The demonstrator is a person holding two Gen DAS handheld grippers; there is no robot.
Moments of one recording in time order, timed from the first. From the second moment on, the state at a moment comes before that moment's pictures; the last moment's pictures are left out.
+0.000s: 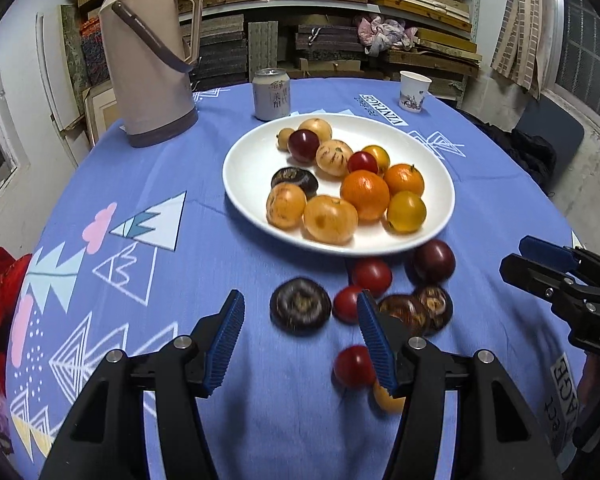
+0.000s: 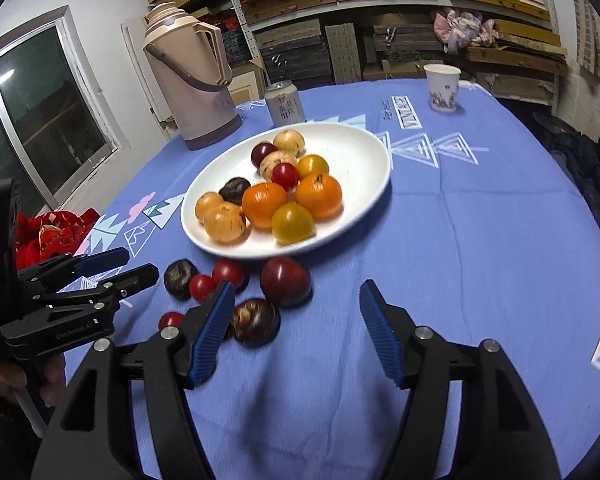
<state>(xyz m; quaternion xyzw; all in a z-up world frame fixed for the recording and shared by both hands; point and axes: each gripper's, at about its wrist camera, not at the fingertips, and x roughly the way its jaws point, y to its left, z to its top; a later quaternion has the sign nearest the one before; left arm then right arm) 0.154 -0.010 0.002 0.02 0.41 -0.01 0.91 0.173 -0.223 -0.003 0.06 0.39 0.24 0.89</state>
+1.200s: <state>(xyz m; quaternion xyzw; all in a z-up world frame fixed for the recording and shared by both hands) 0.139 -0.027 -0.049 -0.02 0.45 -0.10 0.89 0.128 -0.217 -0.040 0.05 0.41 0.24 0.88</state>
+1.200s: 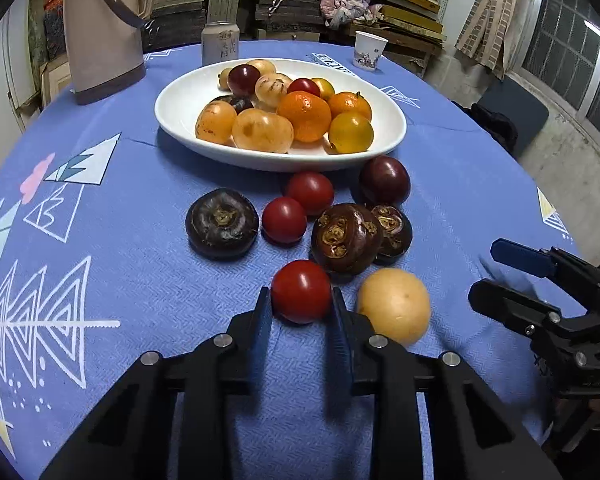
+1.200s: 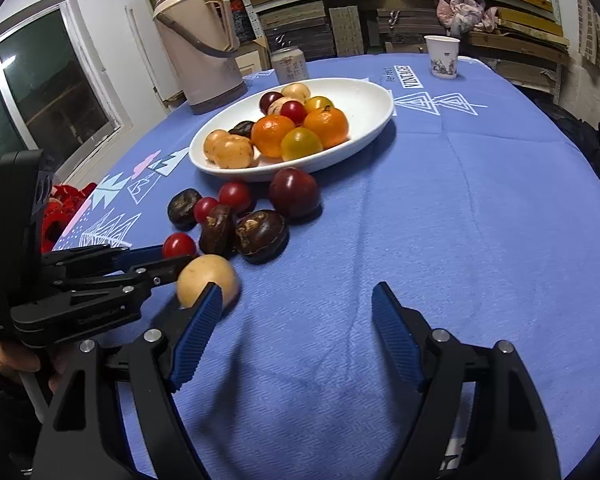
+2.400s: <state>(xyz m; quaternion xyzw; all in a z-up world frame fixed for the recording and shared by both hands) 0.112 0.005 -0.027 -0.03 0.42 -0.08 0.90 0.120 -0.187 -0.022 -0.03 0.40 0.28 0.87</state>
